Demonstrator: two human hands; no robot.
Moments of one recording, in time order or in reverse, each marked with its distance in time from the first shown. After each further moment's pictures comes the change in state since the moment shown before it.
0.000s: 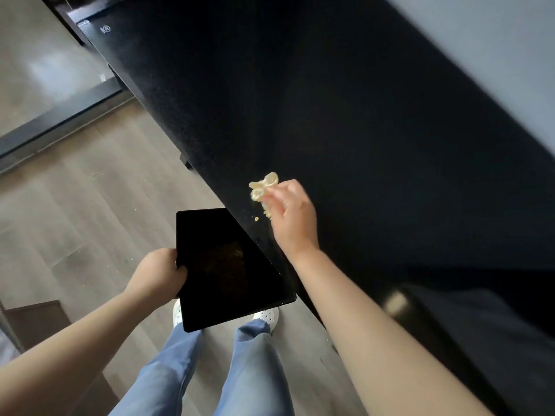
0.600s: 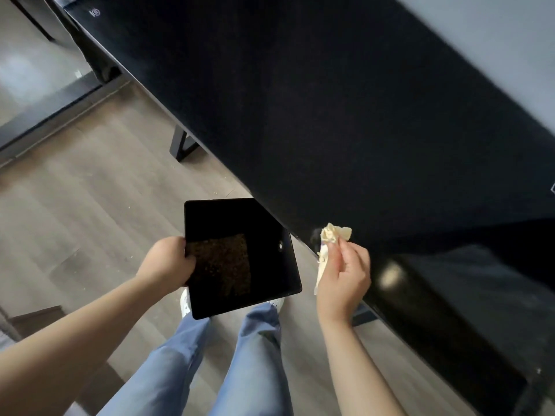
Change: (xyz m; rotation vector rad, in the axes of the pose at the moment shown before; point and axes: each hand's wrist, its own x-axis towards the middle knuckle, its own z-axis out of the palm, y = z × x) left_hand -0.019 -0.035 -0.012 0.028 -0.025 0.100; right_hand -0.154 -0.031 -0.009 -0.035 0.635 0.383
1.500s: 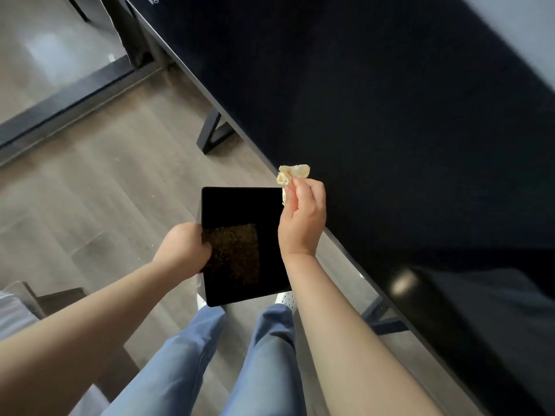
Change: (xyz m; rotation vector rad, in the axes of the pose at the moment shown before) left_hand 0.029 -0.043 -0.026 -0.003 -0.006 0.029; right_hand -0.003 -0.055 0.154 -0.032 -0.172 -0.288
